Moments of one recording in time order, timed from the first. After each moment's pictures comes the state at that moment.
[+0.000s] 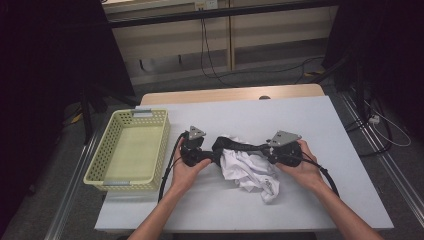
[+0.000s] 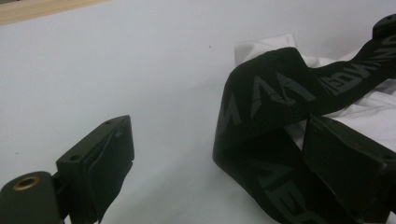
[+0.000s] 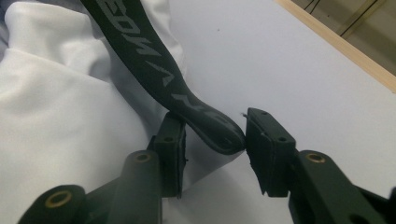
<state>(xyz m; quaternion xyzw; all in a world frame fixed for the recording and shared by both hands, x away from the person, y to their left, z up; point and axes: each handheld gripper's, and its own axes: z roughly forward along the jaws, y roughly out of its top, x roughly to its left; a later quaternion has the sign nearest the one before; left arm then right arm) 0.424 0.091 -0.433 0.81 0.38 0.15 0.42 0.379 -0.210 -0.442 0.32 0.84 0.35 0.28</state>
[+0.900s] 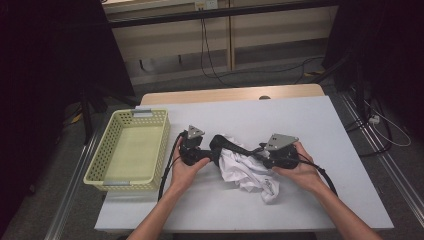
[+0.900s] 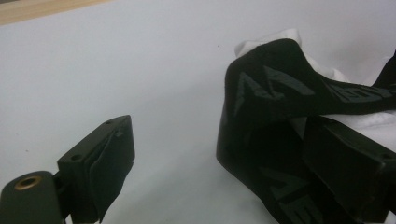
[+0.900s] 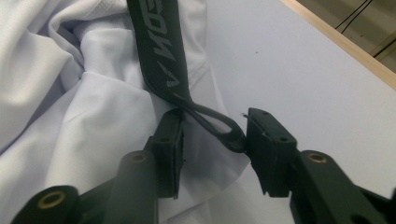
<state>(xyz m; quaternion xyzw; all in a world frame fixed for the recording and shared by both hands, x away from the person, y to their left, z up) 0.429 0.094 -0.434 0.81 0.38 0.16 0.42 0.372 -0.198 -0.438 0.28 0.85 0.38 0.25</state>
